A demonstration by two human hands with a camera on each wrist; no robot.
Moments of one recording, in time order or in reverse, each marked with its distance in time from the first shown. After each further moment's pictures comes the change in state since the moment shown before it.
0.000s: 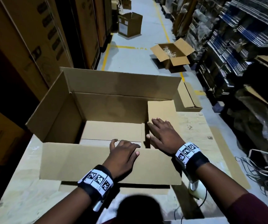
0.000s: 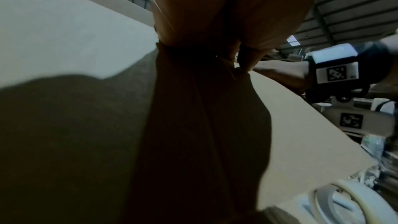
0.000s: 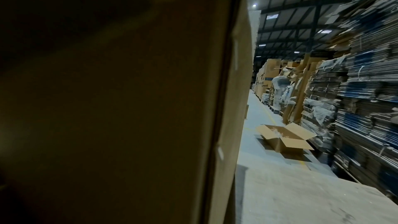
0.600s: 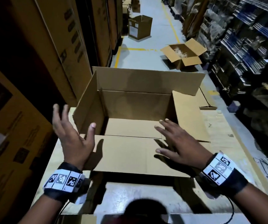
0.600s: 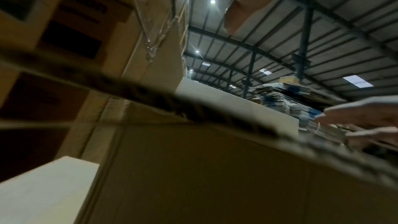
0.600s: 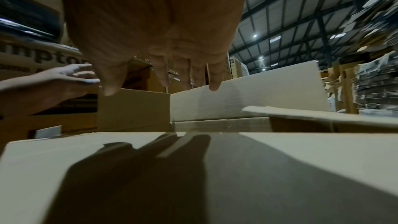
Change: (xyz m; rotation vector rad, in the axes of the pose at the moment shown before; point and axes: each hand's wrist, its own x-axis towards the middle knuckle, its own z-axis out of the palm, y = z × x) left_hand -0.105 -0.116 -0.137 -0.094 1.018 -0.191; right_hand -0.043 -0.108 -0.029 0.102 0.099 -0.223
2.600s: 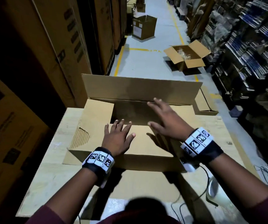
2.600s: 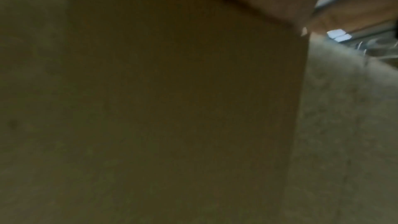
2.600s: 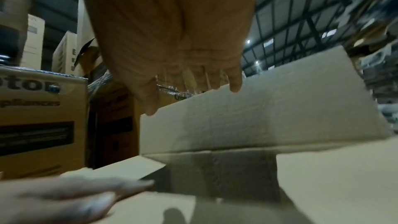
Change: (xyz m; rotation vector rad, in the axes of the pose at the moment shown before) left_hand -0.015 0.042 0.141 0.530 -1.034 0.068; right_hand 0.087 0.038 -0.039 0.019 -0.014 0.098
